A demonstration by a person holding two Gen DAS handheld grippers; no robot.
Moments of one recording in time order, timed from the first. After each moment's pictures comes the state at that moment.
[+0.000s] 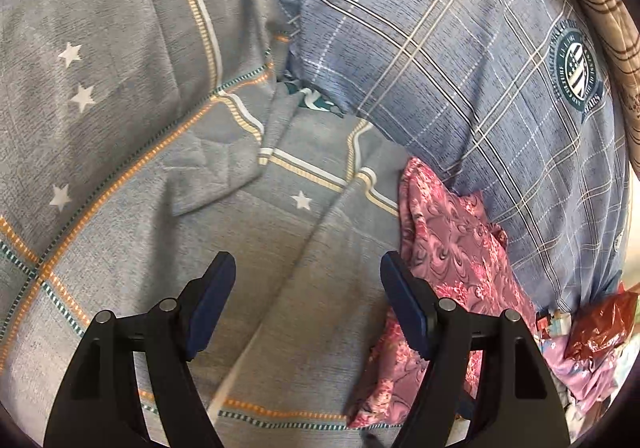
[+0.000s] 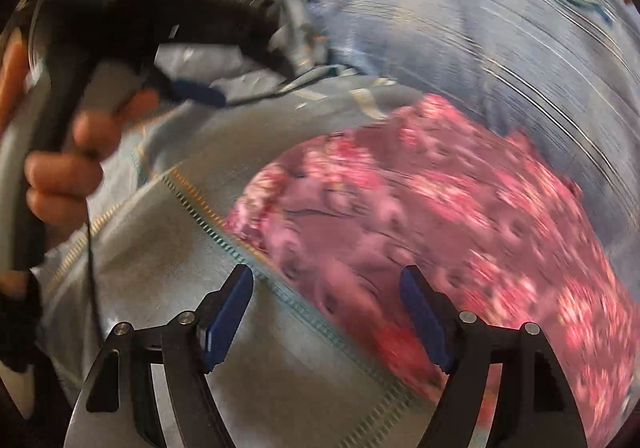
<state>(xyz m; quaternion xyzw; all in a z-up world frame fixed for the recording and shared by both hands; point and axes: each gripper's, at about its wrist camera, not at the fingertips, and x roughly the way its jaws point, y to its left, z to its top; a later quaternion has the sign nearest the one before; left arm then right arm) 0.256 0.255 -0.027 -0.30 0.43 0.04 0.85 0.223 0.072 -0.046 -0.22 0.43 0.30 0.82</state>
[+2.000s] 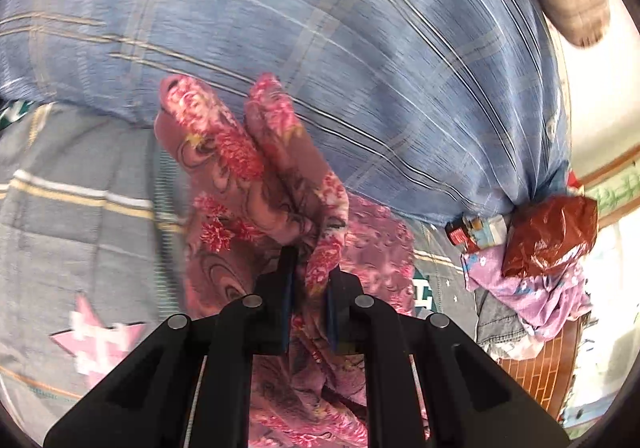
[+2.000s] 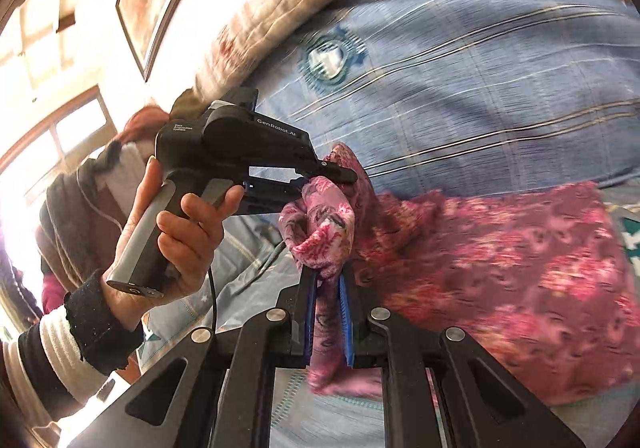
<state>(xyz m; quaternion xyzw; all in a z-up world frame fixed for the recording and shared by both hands) 0.352 -0.023 0.068 -0.22 0.53 -0.17 0.80 0.213 -0.214 0.033 0.20 0.27 0.30 0.89</state>
